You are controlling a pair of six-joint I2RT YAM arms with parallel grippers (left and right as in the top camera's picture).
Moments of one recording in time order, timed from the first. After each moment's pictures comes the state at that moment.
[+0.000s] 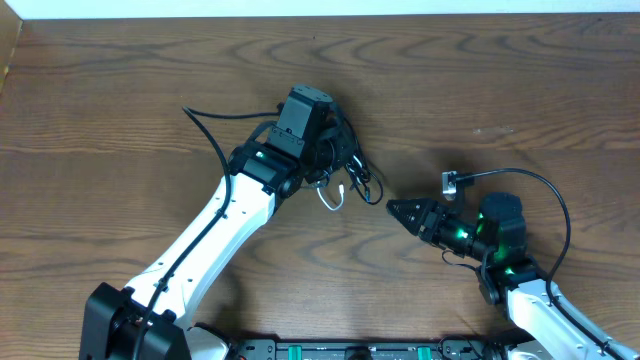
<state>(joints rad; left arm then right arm) -0.51 1.52 1.18 -0.49 0.25 -1.07 0.25 1.16 0.24 0.45 -0.73 1.03</state>
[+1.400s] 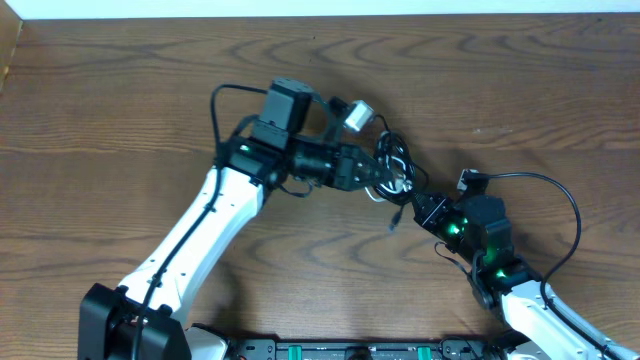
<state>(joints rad) -0.43 1.52 1.18 -0.49 1.11 -0.38 0.35 1.15 0.25 0.38 -0.19 1.02</state>
